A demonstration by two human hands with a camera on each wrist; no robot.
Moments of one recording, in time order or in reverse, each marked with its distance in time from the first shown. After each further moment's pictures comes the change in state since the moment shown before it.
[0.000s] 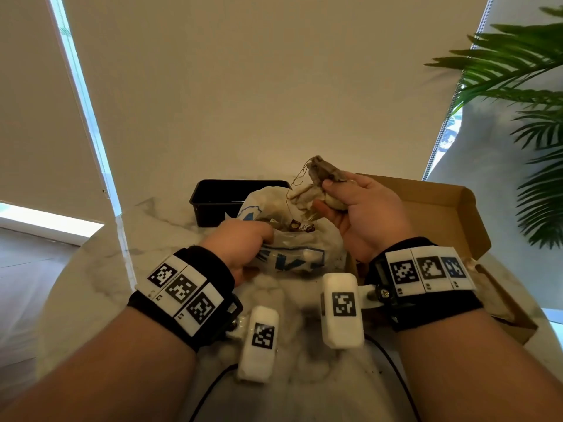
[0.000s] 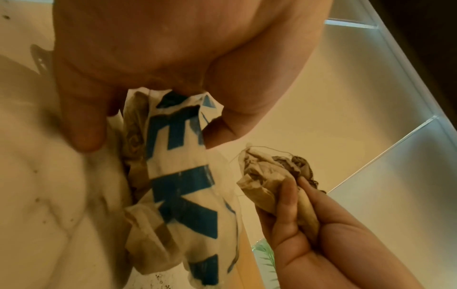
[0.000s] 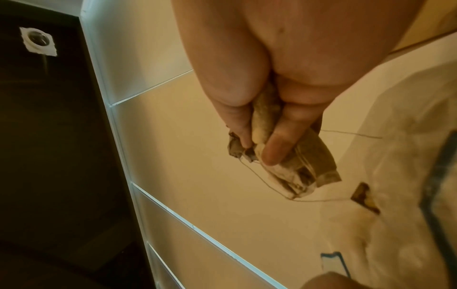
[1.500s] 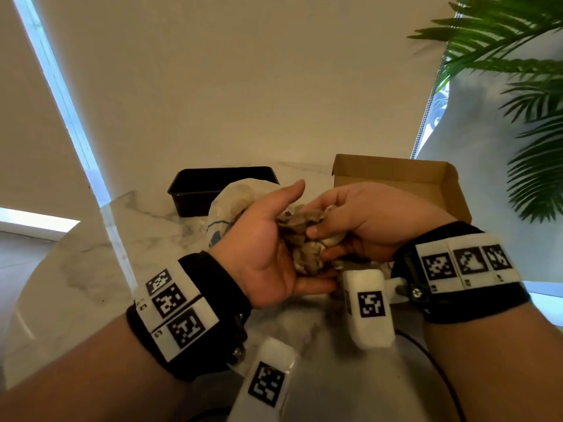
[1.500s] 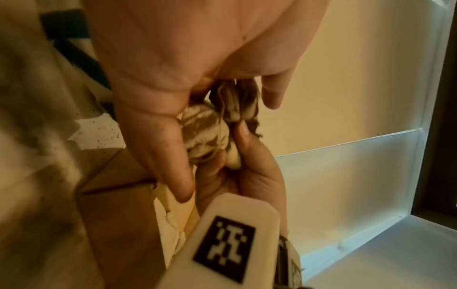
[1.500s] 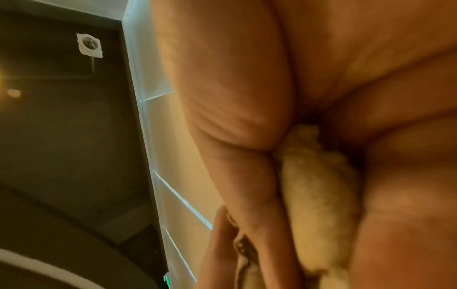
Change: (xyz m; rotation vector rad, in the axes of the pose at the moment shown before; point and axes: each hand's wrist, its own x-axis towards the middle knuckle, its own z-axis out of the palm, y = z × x) left_hand -0.061 0.007 0.054 -0.400 -0.688 -0.134; right_hand -0.024 -0.028 -0.044 -0.540 -0.471 0.347
